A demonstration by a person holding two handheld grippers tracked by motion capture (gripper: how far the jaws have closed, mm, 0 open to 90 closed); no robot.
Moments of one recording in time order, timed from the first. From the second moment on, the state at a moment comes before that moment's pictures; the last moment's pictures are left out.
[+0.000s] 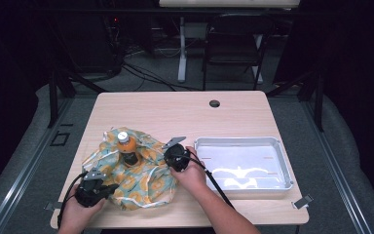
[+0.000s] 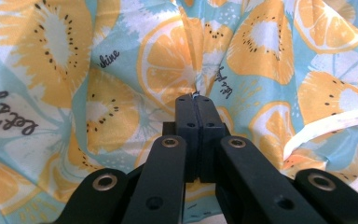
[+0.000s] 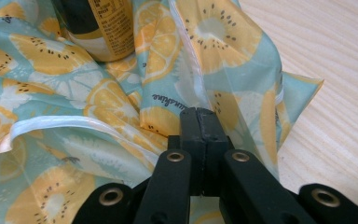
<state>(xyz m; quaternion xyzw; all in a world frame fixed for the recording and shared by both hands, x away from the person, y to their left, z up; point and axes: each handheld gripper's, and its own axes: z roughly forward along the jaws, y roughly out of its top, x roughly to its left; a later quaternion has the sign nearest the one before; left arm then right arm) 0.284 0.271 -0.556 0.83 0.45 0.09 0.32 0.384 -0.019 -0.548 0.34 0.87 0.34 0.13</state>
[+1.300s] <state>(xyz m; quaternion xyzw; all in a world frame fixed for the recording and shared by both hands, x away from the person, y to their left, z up) 0.327 0.283 -0.511 0.78 0.47 0.21 0.35 0.382 -0.020 -0.553 0.34 0.86 0.36 0.11</state>
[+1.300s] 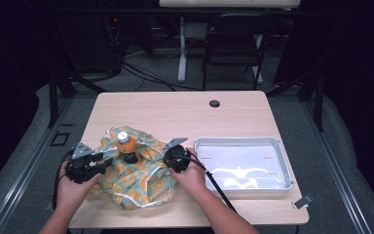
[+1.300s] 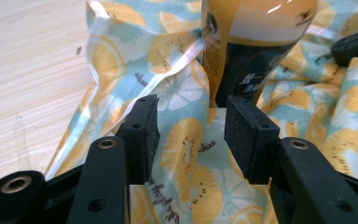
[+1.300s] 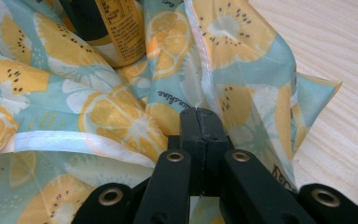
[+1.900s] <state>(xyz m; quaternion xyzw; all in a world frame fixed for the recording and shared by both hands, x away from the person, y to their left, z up) 0.342 0.270 -0.524 0.78 0.48 0.24 0.32 0.383 -0.020 -0.553 0.34 0.86 0.36 0.11</state>
